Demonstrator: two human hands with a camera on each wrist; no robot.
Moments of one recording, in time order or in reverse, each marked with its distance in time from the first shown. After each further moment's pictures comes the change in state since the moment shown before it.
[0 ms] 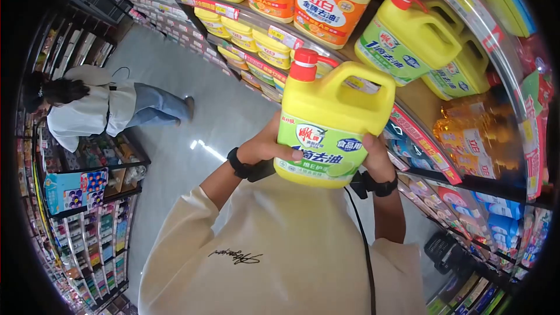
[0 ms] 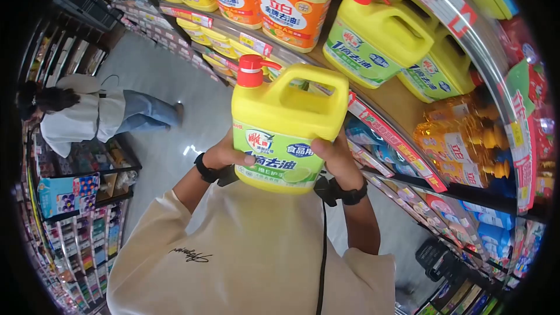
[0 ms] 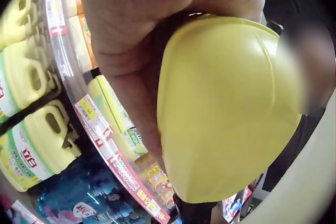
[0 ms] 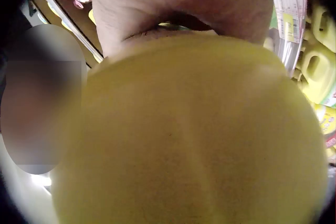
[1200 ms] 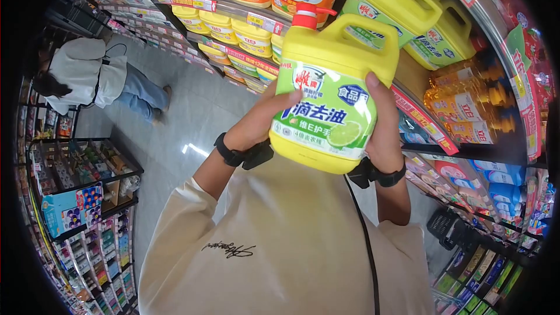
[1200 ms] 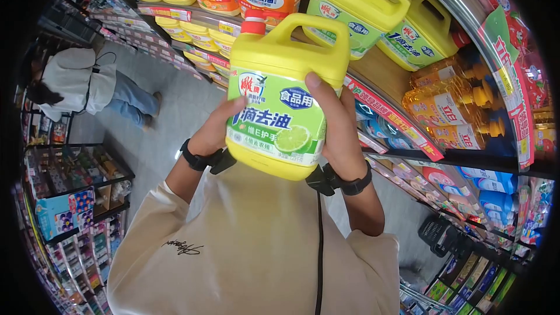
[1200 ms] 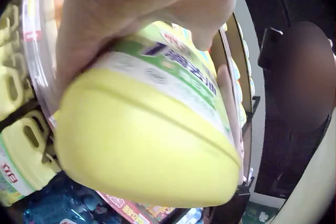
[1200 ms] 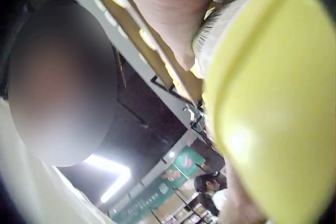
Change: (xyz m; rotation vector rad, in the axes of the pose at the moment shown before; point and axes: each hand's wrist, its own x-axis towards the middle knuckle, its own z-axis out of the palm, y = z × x) left_hand 0.012 0.015 0.022 -0.072 0.076 -0.019; right_hand -0.008 -0.059 0.069 0.014 0.245 -0.056
